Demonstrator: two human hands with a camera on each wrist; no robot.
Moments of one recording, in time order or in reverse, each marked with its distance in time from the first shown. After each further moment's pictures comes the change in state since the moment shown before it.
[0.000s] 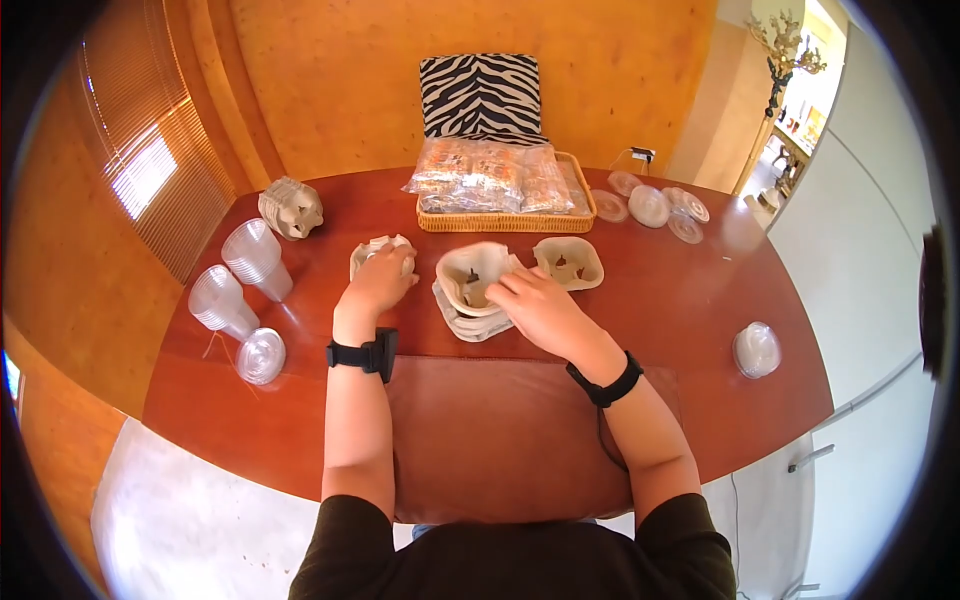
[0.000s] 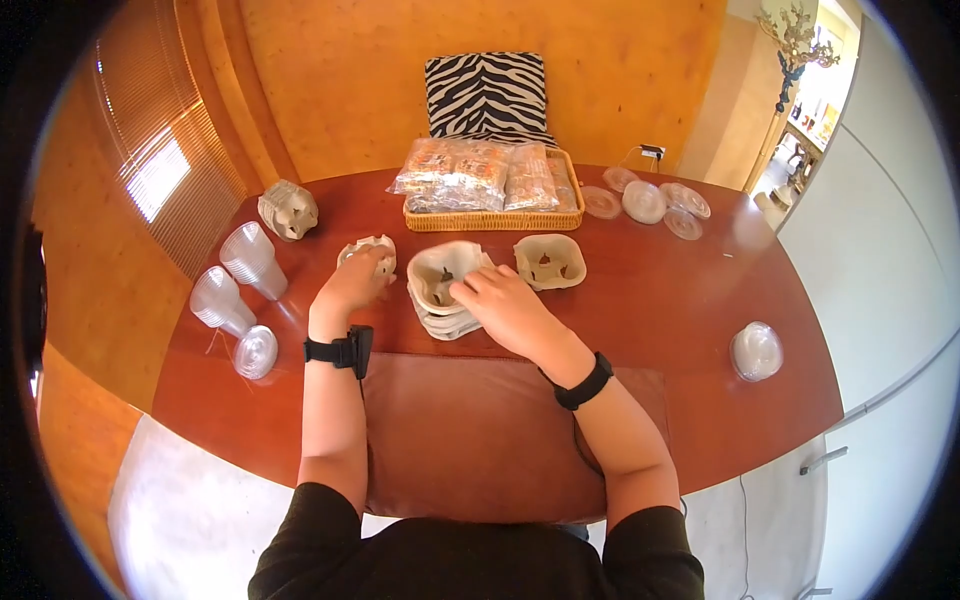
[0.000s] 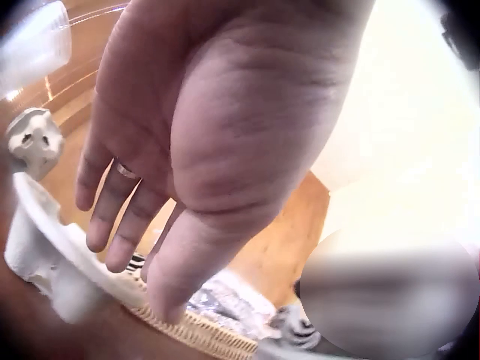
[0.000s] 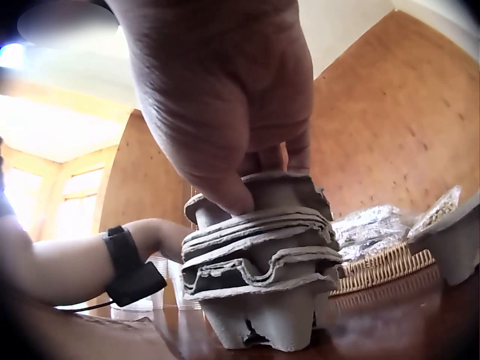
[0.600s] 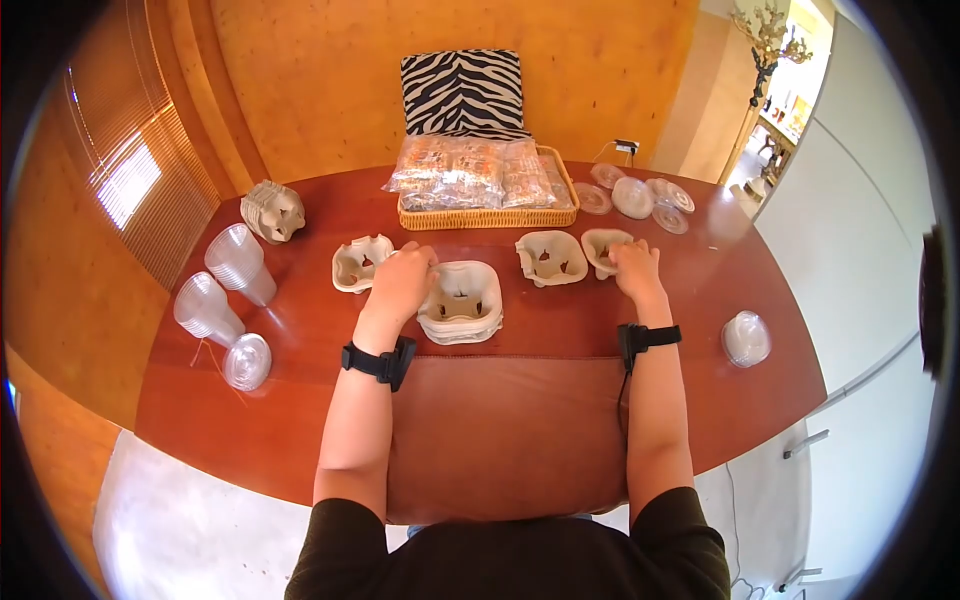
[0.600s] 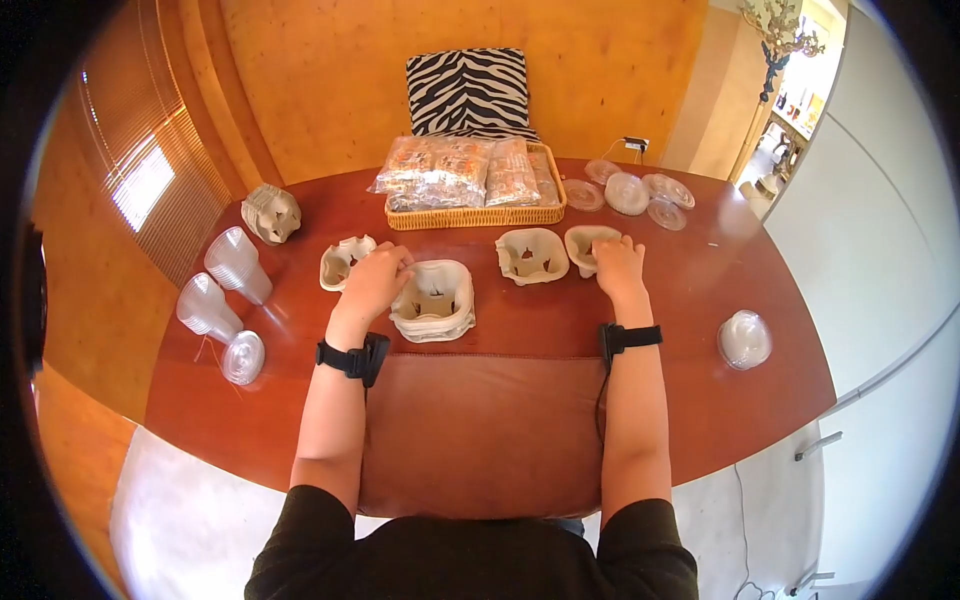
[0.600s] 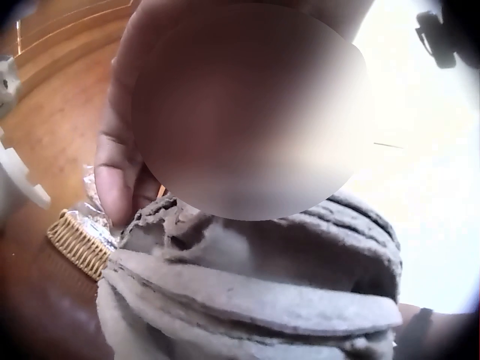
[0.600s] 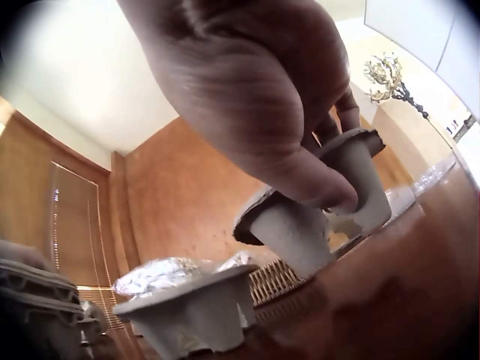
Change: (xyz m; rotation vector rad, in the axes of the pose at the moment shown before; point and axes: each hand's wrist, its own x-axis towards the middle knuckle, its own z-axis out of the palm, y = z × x) left_hand 0.008 0.058 0.012 -0.124 0.058 0.016; right_hand -0.104 0.144 -0.019 -0.429 -0.362 0.906
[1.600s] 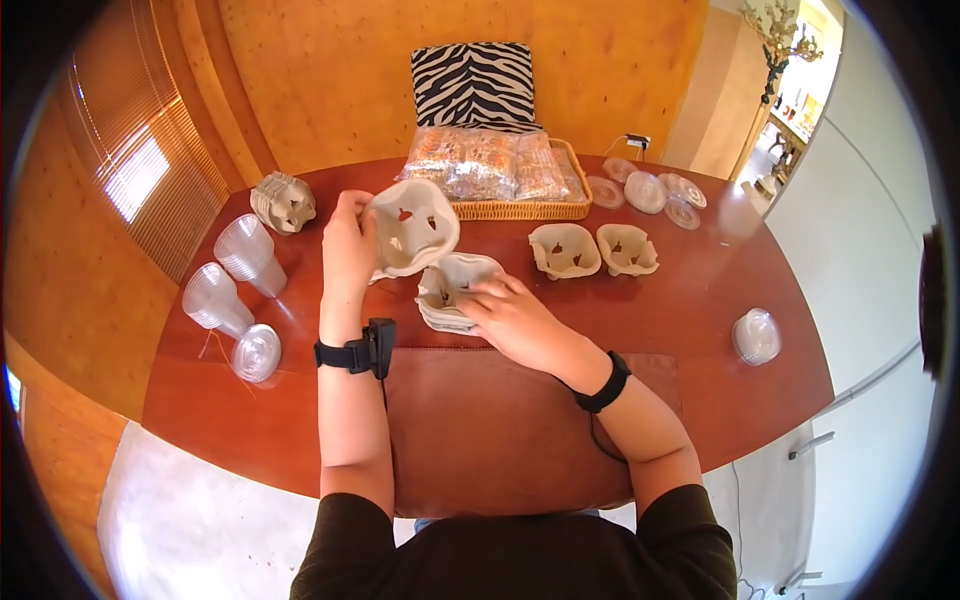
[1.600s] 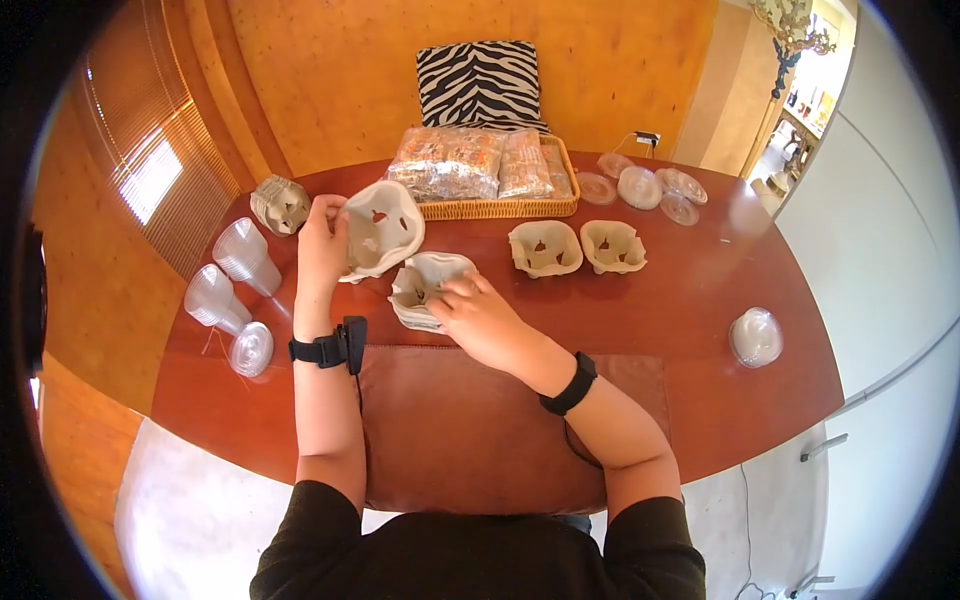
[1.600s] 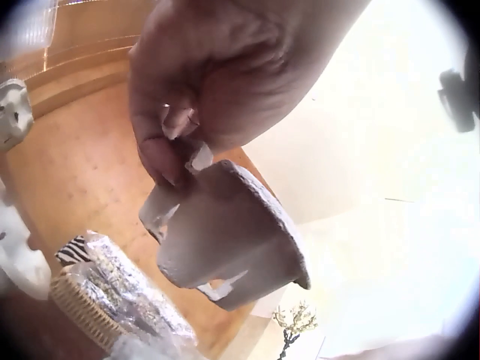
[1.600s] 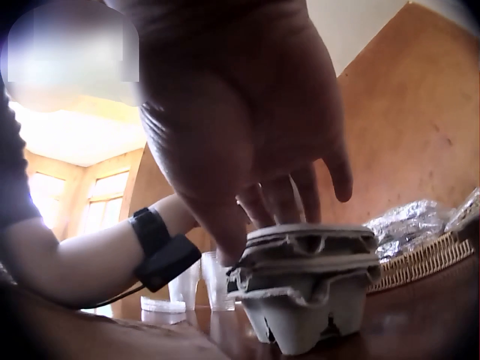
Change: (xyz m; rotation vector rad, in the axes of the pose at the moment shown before) left_hand 0.003 -0.030 -0.056 -0.318 0.512 -0.182; right_hand -0.075 -0.182 -0.038 0.443 0.356 -0.981
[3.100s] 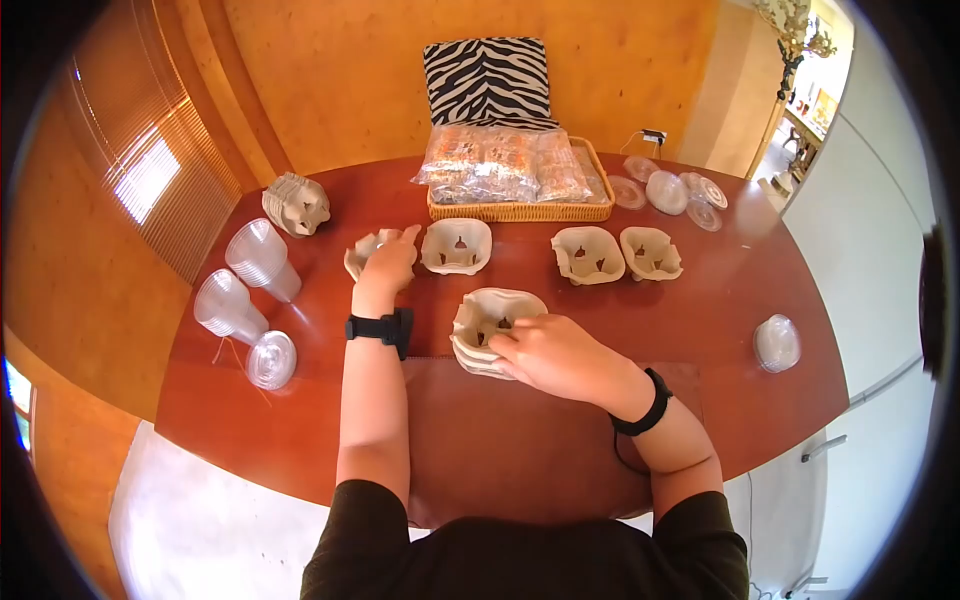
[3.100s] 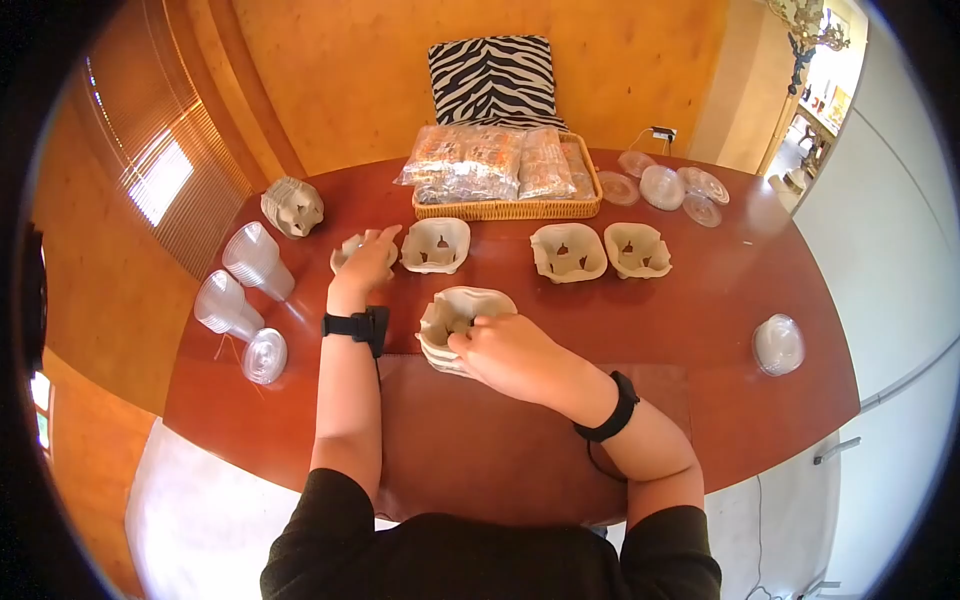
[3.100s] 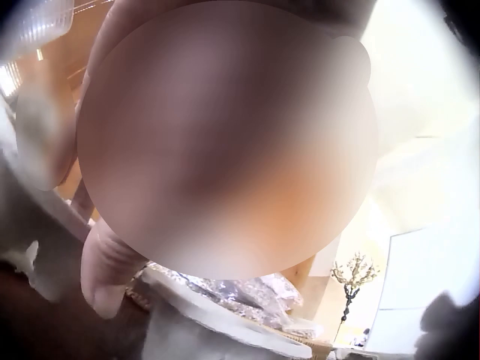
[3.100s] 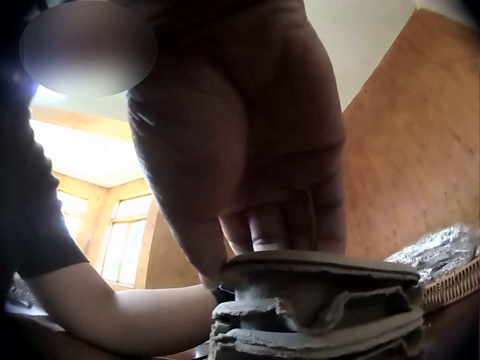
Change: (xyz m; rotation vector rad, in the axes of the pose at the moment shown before) left_hand 0.009 -0.076 0.044 0.529 -0.734 -0.102; right_hand 0.005 -0.023 -0.044 0.157 -0.272 0.065
